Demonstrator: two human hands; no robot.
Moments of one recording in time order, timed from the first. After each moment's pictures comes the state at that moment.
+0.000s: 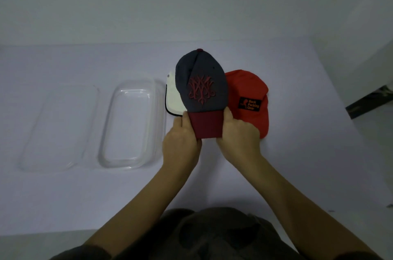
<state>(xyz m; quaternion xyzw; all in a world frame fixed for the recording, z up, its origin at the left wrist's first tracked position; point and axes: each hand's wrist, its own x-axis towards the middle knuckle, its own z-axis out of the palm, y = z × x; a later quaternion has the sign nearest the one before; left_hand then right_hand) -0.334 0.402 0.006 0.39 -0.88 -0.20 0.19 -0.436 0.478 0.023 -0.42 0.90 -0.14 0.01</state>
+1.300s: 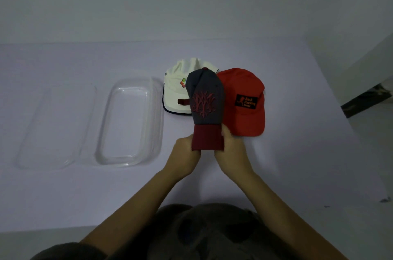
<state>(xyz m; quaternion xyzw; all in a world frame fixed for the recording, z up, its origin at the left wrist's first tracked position) -0.325 0.409 -0.020 0.35 -0.83 -0.43 0.04 -0.422 0.505 -0.018 -0.34 0.83 -0.38 0.23</state>
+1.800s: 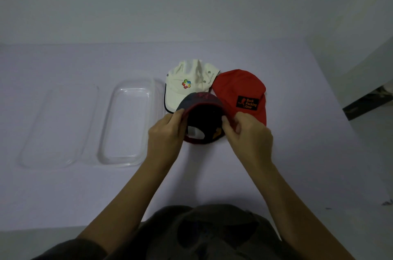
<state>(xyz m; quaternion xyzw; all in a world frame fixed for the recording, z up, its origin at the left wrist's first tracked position) -0.313 0.376 -0.002 0.29 -0.90 -0.11 0.32 -0.448 0.507 0.017 -0.37 0.87 -0.31 -0.05</state>
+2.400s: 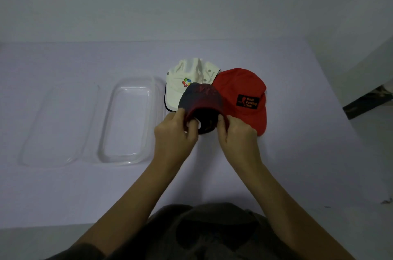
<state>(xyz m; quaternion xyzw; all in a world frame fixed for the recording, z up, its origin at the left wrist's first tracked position) -0.327 0.398 0.032 0.36 -0.86 -0.24 0.28 -0.423 0.490 0.016 -0.41 0.84 -0.36 -0.03</state>
